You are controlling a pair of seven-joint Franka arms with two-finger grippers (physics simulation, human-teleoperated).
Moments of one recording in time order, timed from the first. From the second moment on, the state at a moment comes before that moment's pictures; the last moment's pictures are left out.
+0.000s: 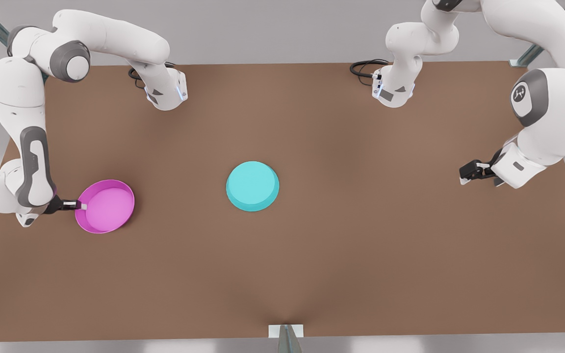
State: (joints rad) left arm -0.04 0.17 0.05 -1.44 -0.03 1.61 0.06; right arm -0.47 0.69 -0.05 -1.68 0.26 2.04 -0.69
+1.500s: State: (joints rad) left arm -0.05 0.18 0.05 -1.44 -0.03 1.63 0.07; right arm 0.03 0.59 0.03 -1.66 0.34 1.86 -0.57
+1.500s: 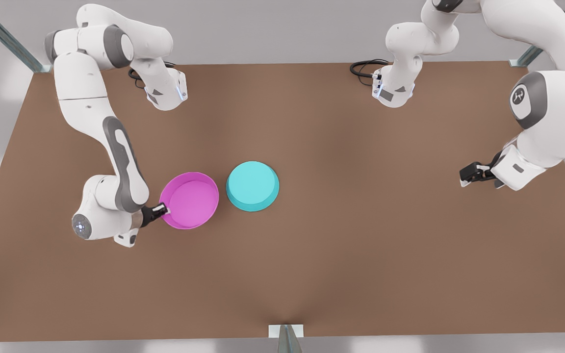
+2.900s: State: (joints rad) left arm -0.04 0.21 0.05 -1.44 0.01 1.63 0.06; right arm 0.03 0.18 0.02 -1.44 -0.04 1.49 -0.02
